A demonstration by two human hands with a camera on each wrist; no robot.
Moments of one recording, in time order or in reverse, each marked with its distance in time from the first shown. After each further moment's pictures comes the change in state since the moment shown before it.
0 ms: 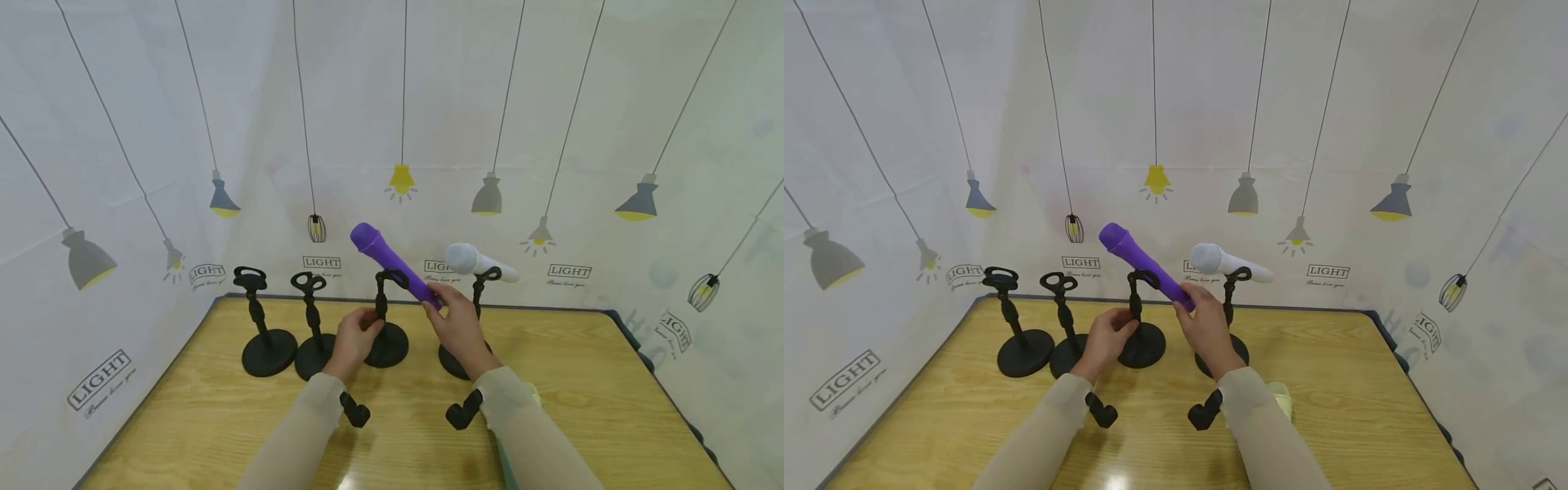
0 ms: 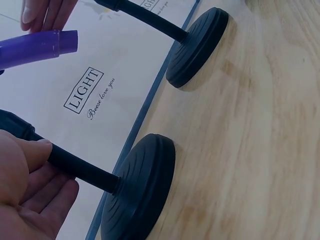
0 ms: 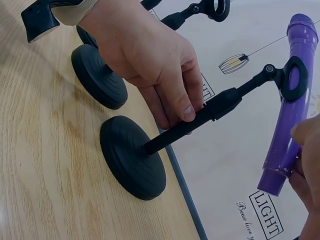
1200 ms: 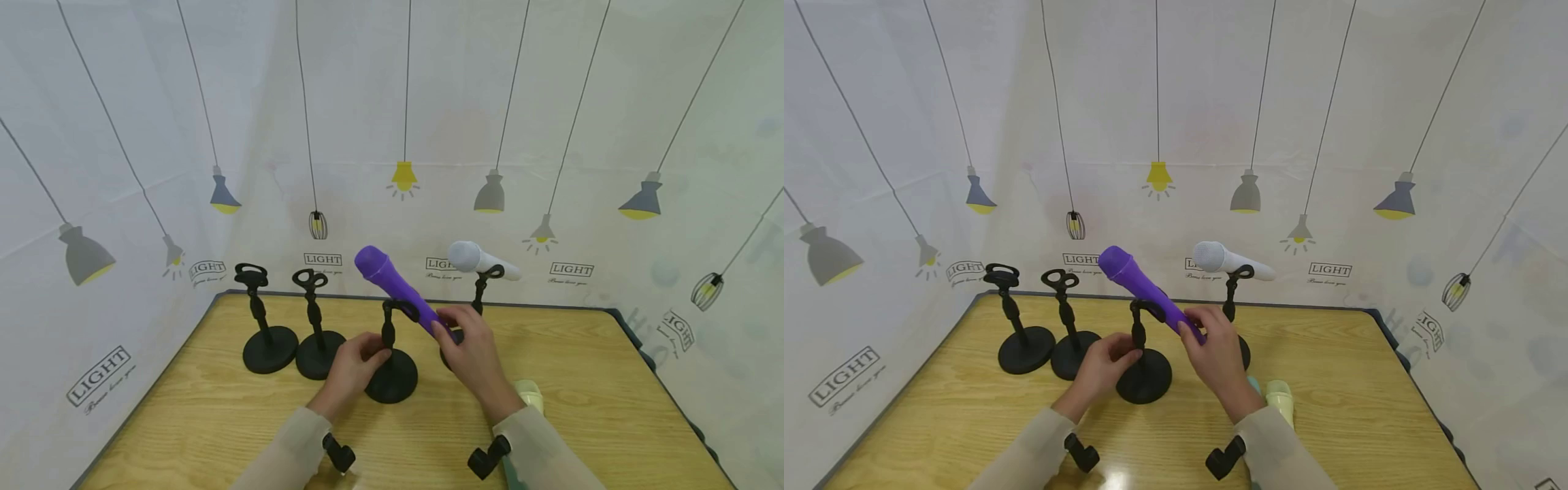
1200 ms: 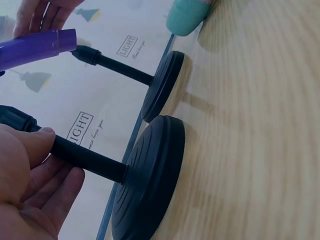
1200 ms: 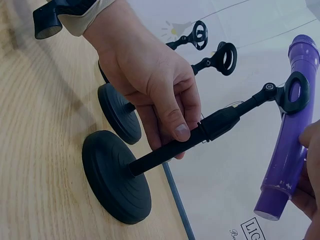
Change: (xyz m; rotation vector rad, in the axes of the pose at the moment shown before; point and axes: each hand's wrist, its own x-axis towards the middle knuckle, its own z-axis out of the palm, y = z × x) left_hand -0.060 0.003 -0.011 0.016 -0.150 0.051; right_hand -0.049 -0.018 -0.016 0.038 0.164 -0.152
